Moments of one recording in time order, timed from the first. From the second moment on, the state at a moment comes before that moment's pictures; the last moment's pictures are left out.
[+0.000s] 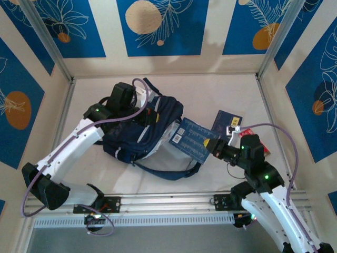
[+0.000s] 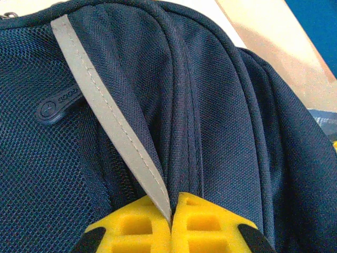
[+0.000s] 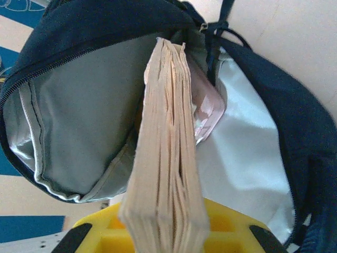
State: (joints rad) left arm -0.60 1.34 1.39 -0.76 0.40 -0.29; right arm 0.41 0.43 0.59 -0.56 -0.41 0.95
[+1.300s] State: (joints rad) left arm -0.53 1.31 1.39 -0.70 0.48 -0.38; right arm 0.78 1.39 0.71 0.24 -0.26 1.19
